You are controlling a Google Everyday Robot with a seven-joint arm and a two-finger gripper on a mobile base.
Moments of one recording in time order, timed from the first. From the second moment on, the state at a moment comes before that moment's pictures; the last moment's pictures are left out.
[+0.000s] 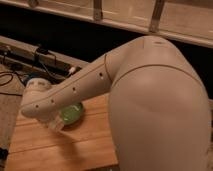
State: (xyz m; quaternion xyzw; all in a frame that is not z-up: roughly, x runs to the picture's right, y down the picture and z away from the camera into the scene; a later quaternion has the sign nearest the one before) arm -0.245 0.131 0.693 -0.24 0.01 0.36 0.90
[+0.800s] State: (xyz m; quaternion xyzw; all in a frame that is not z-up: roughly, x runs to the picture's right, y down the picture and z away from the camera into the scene) arm -0.181 0.069 0.792 -0.22 0.03 0.38 0.90
